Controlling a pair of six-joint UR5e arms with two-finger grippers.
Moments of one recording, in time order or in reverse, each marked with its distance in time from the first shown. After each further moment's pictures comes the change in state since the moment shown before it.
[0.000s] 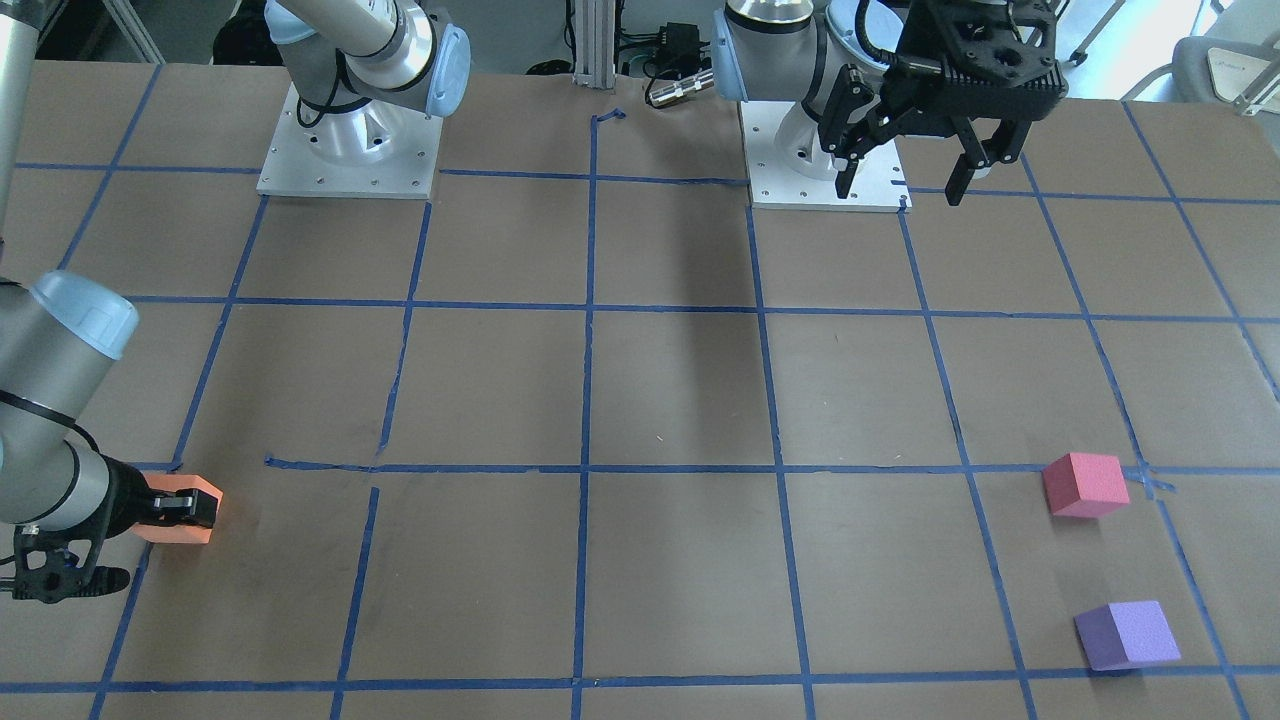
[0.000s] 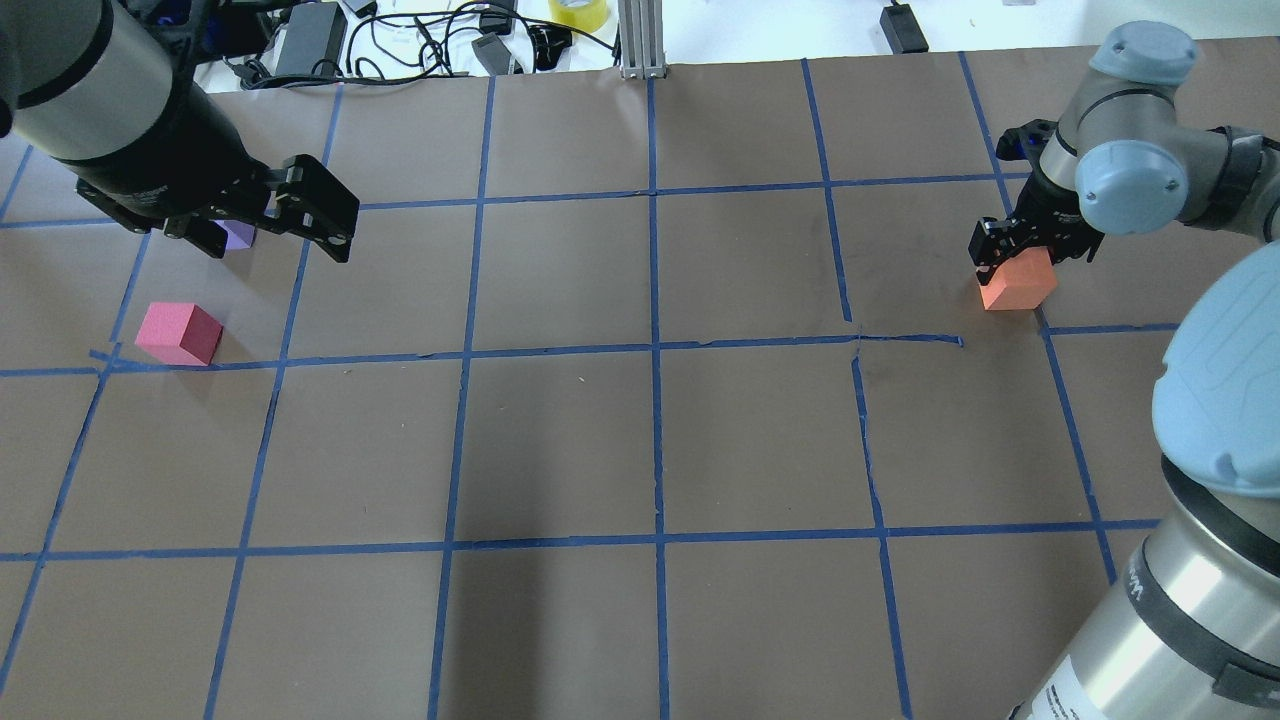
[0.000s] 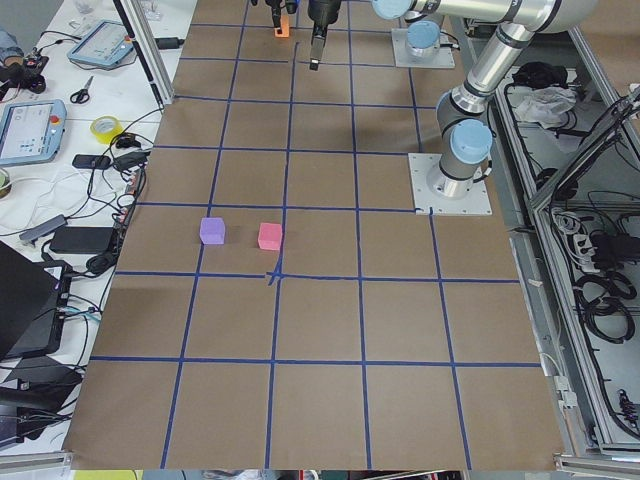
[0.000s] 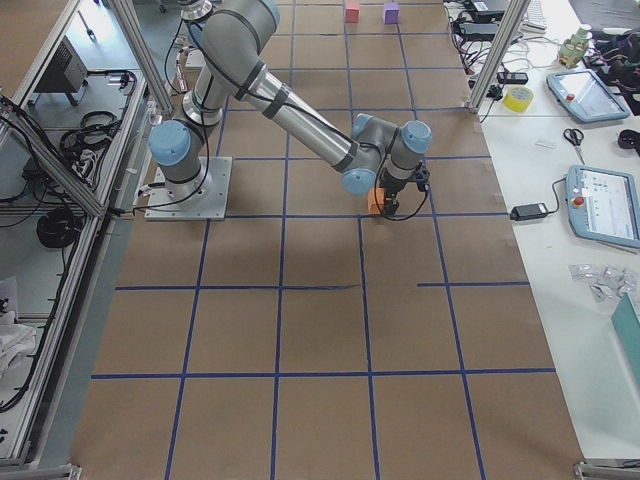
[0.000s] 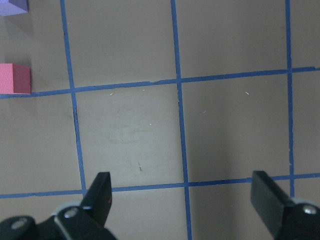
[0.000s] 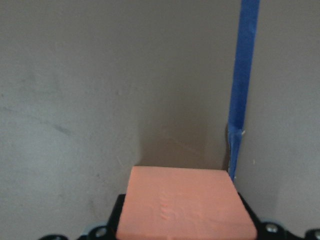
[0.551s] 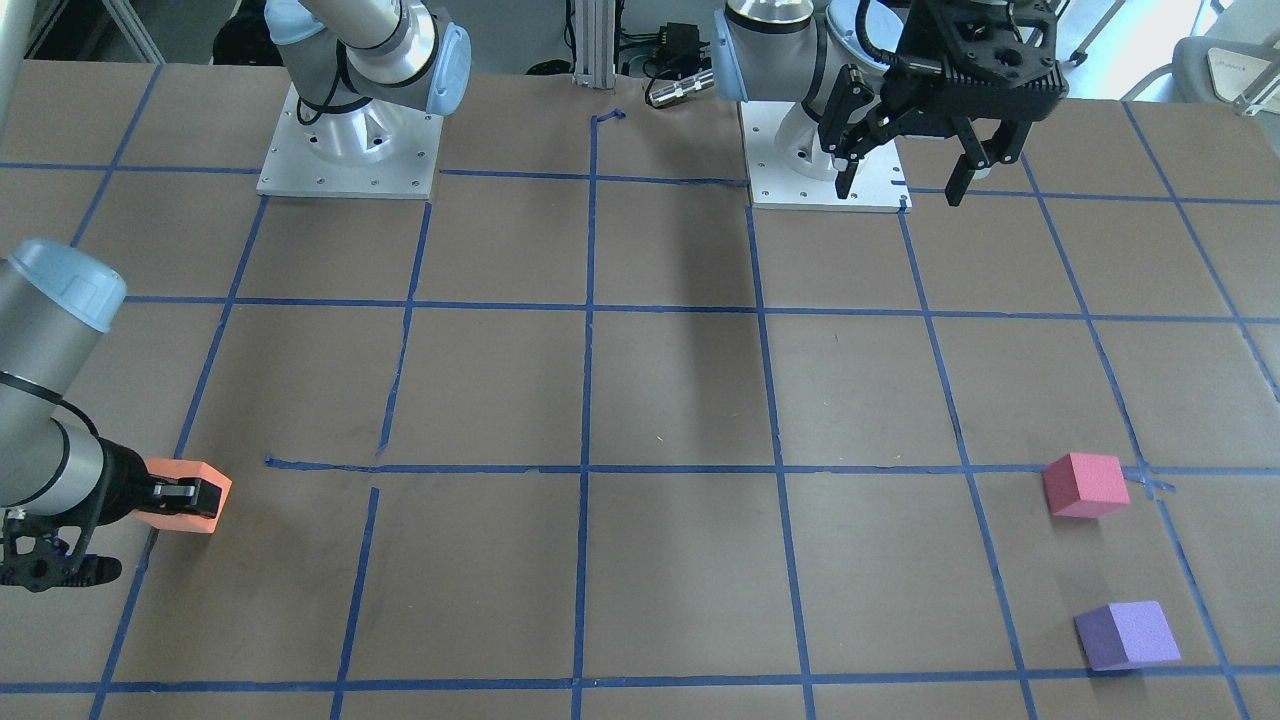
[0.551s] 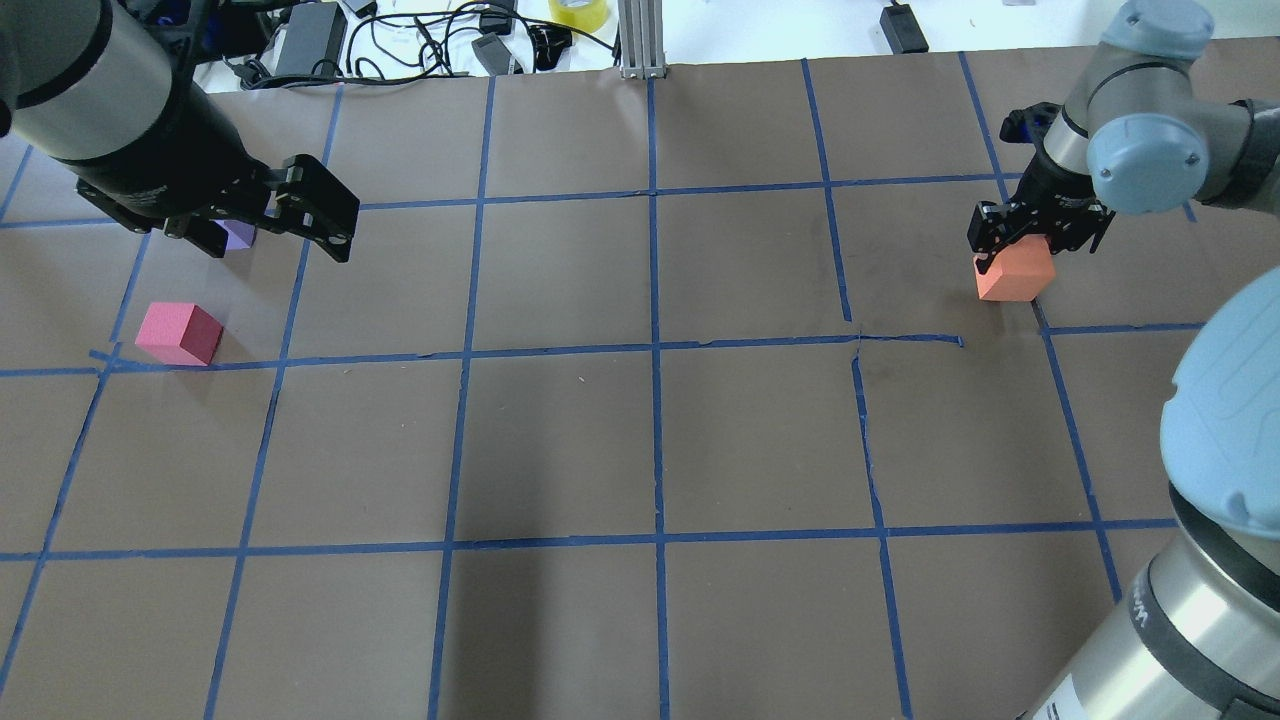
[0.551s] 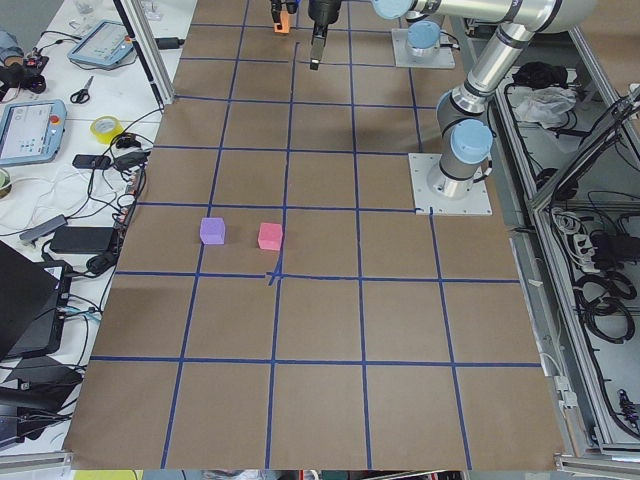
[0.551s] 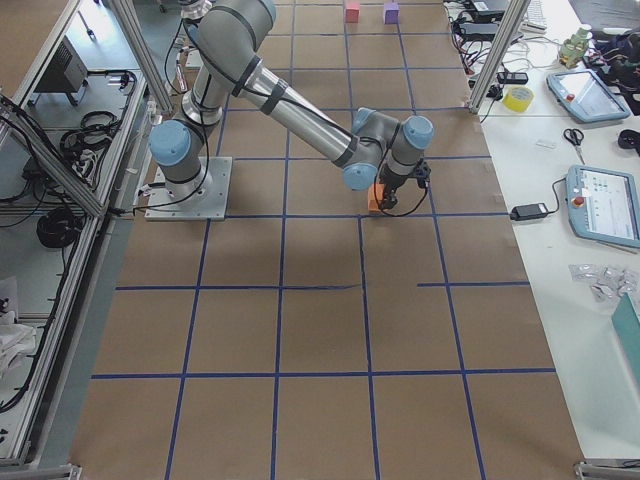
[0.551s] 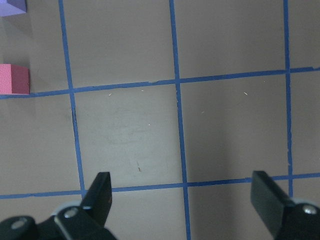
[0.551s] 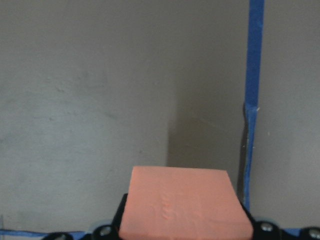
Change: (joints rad) left arm 0.001 0.000 0.000 0.000 -0.001 0.001; right arm 0.034 -0.066 -0.021 0.100 0.042 0.105
